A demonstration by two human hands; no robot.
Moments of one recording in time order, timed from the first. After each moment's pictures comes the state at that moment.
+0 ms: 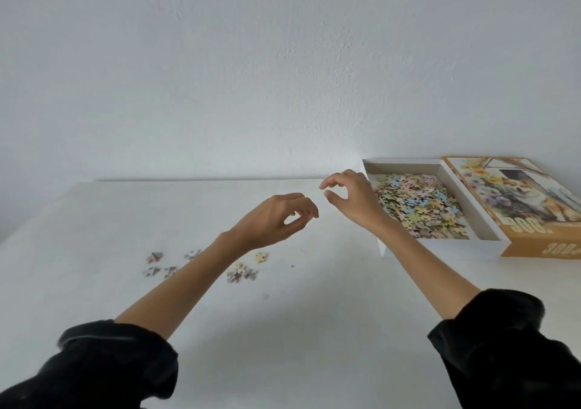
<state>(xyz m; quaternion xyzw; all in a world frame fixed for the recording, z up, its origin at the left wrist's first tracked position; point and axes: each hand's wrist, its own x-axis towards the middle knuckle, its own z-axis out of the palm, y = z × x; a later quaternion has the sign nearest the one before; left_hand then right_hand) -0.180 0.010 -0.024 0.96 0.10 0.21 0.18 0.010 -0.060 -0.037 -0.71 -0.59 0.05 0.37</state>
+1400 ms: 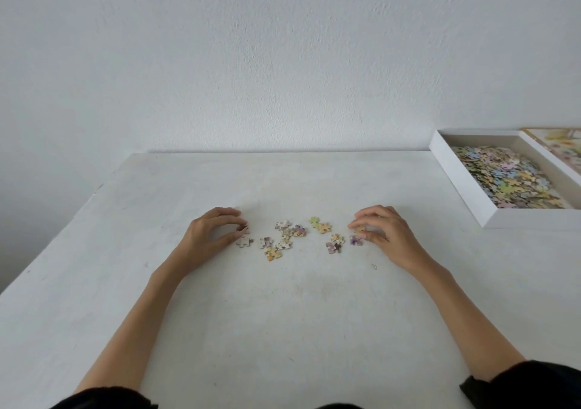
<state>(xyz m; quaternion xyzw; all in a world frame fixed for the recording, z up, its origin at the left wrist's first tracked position) -0.436 0.126 -0.119 0.88 0.30 0.26 0.26 -0.123 -0.060 -0.124 -0.70 -0.63 0.07 0.34</state>
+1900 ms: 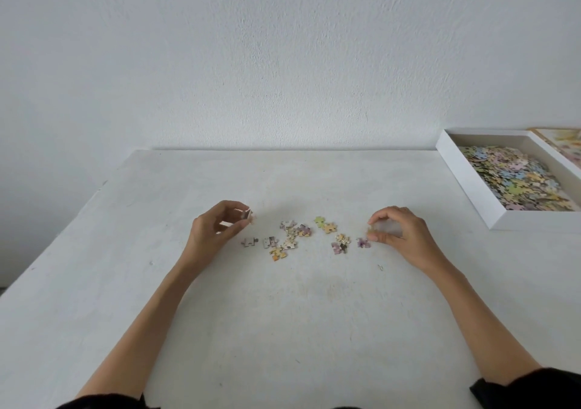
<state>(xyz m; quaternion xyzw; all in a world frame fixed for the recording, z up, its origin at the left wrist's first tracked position) -0.426 0.107 -0.105 0.76 0.33 0.35 0.44 -0.119 -0.068 -0.113 -0.70 -0.57 0.13 0.40</state>
